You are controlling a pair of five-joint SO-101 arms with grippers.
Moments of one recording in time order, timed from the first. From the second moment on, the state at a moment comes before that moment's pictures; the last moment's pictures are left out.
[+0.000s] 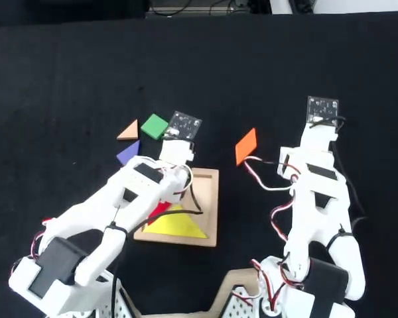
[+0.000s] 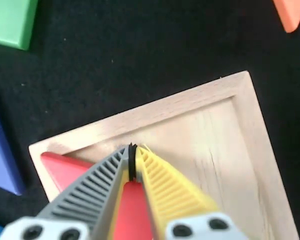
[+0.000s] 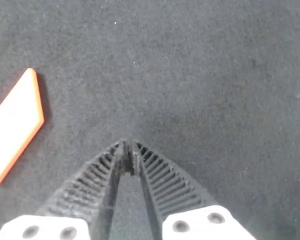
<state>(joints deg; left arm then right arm) 25.7 -6.5 48.1 32.7 6.0 18.1 -17.5 58.0 23.3 8.7</state>
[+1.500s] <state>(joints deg) -15.6 -51.0 76.4 37.5 0.5 -27.0 2.2 25.6 73.0 22.7</state>
